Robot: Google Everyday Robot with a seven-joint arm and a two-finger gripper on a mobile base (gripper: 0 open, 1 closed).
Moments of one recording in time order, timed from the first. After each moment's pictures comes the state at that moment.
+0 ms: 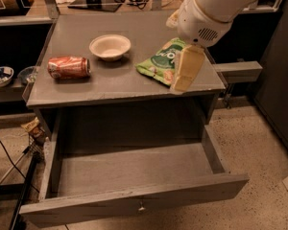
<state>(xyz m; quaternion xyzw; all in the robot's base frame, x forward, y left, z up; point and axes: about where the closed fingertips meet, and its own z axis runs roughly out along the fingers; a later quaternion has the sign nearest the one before) 0.543 -0.059 0.975 -0.70 0.67 0.00 0.26</state>
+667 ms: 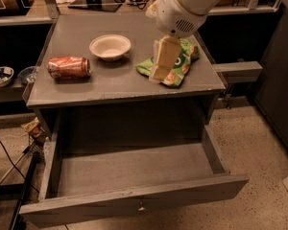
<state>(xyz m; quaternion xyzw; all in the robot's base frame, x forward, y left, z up) 0.570 -0.013 0.984 -0.71 0.63 0.02 0.30</state>
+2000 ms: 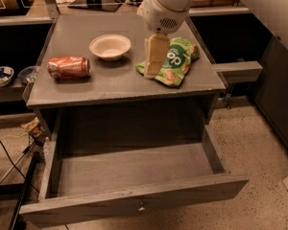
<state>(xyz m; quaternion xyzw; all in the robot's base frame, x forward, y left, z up) 0.604 0.003 0.972 -0.74 0.62 -0.03 0.27</state>
